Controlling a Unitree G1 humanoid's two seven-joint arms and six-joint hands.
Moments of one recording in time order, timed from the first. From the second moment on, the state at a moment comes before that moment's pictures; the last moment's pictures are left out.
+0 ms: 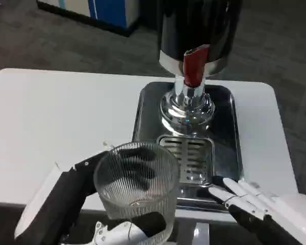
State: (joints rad) left arm 0.29 0.27 0.06 -0.57 -0.03 -0.27 -0.29; right arm 0.47 -0.36 -0.20 -1.03 -0.49 -0.07 0.64
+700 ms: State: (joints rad) left arm 0.27 0.27 0.06 -0.55 -0.03 -0.27 -0.29; right arm 0.48 -0.36 -0.20 -1.03 -0.49 -0.06 0.64
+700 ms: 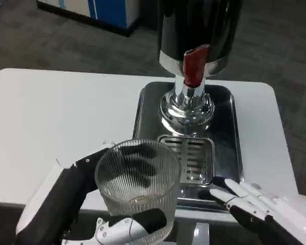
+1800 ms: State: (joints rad) left arm -0.24 0.34 0.08 0.18 0.18 -0.49 -0.22; right arm 0.48 -0.34 -0.18 -1.03 -0.49 -0.03 0.64
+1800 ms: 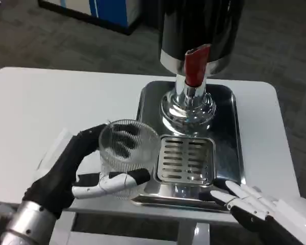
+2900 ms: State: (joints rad) left arm -0.56 0.34 -0.14 0.43 0.34 -0.38 -0.11; right arm 0.50 -0.32 -0.18 -1.03 -0.49 0.00 0.64
